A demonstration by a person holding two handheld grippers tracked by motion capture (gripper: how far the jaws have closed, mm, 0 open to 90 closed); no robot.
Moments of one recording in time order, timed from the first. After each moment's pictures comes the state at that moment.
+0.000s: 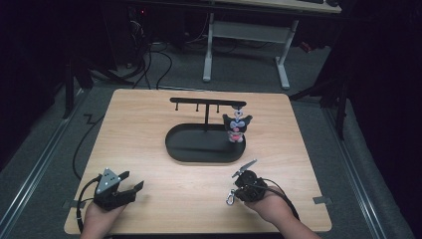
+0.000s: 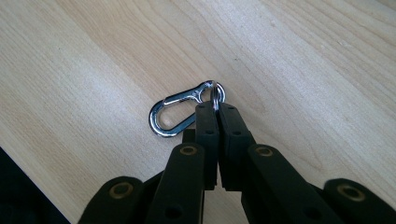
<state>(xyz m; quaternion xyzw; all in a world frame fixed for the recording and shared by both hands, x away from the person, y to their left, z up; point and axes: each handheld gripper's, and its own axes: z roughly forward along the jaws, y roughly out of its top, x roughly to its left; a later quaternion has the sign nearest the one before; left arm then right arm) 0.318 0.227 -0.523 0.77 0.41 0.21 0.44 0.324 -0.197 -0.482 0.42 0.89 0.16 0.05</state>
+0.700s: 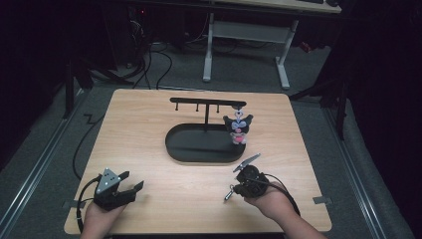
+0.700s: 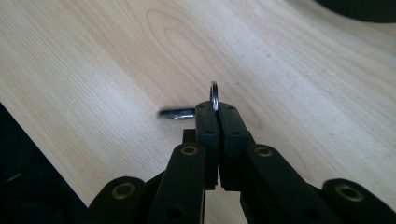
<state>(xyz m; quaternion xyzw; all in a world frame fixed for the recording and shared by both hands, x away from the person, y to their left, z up) 0.318 0.227 -0.524 0.77 0.41 0.20 0.44 0.328 -0.199 -0.457 0.41 0.89 0.19 0.04</state>
